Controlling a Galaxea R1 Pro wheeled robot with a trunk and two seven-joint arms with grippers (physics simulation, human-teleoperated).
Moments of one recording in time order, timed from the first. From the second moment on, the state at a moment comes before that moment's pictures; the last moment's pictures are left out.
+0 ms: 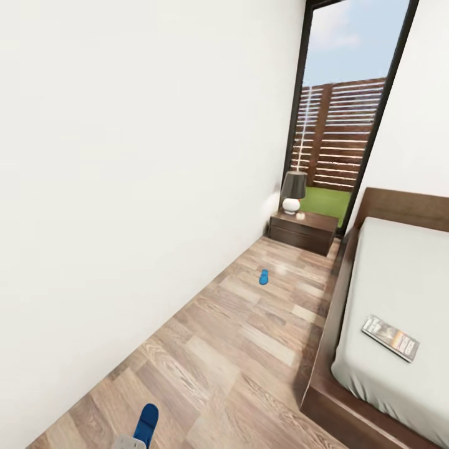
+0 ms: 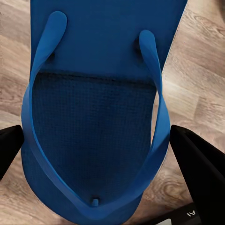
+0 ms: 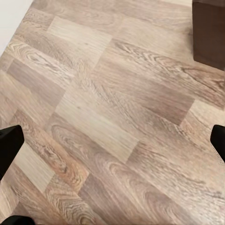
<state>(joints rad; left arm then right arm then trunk) -0.44 0.14 0.19 -0.03 -0.27 -0.19 -0.45 -0.09 -0.22 -0.35 -0.55 -0.12 0.00 0.71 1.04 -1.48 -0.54</state>
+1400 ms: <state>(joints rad) -0.44 0.14 0.19 -0.03 -0.27 -0.19 -0.45 -0.09 -0.22 -0.35 -0.55 -0.12 0.00 0.71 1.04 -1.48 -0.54</state>
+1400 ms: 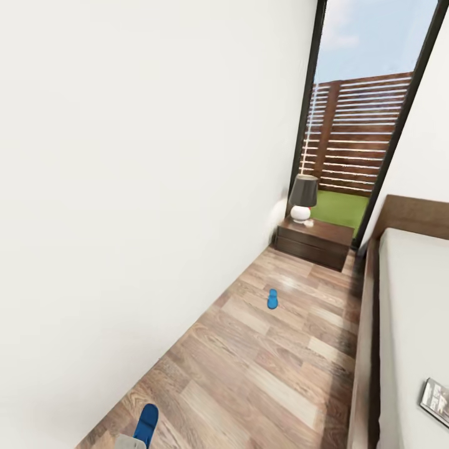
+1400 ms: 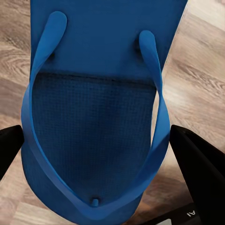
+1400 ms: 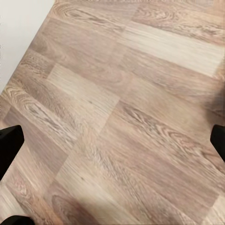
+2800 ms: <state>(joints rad) -0.44 0.10 0.17 -0.02 -0.36 -0.19 -0.64 -0.09 -0.22 -0.35 -0.55 -0.12 0.00 0.71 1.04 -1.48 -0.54</state>
